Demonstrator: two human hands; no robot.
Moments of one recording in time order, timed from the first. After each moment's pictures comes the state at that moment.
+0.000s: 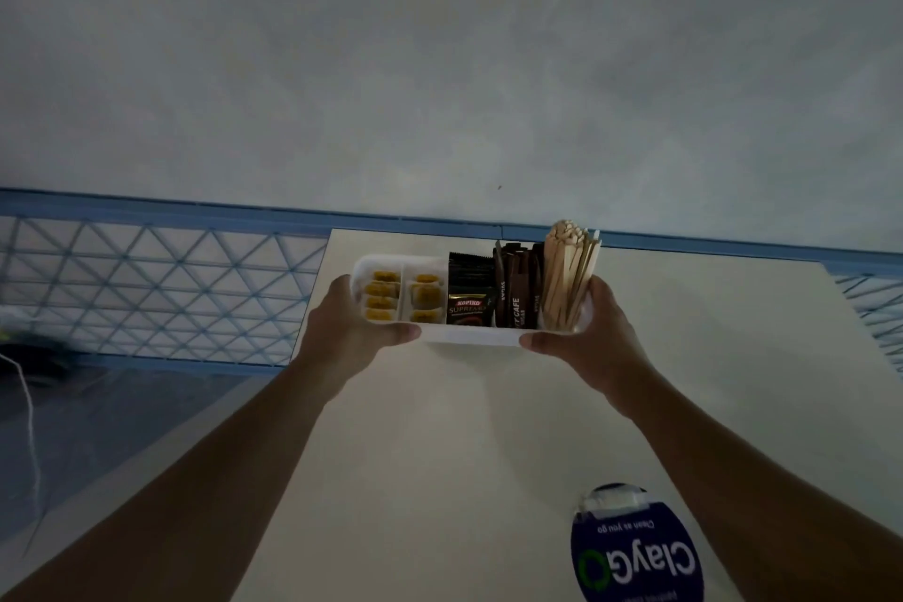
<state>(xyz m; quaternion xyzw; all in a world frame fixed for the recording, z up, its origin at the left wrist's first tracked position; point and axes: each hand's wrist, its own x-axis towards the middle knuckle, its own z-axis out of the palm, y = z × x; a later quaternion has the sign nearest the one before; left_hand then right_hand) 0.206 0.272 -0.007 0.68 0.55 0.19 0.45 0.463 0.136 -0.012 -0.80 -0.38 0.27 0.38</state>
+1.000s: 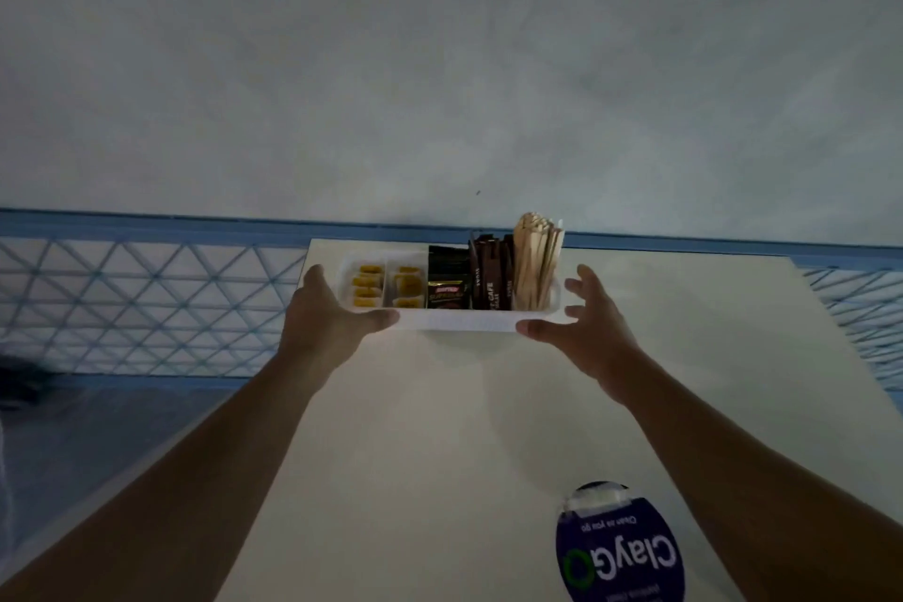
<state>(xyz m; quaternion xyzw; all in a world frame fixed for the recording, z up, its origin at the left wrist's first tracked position) 0.220 0.279 0.018 0.65 0.62 0.17 0.40 0.476 0.137 0.004 -0.82 -0.33 0.29 0.36</state>
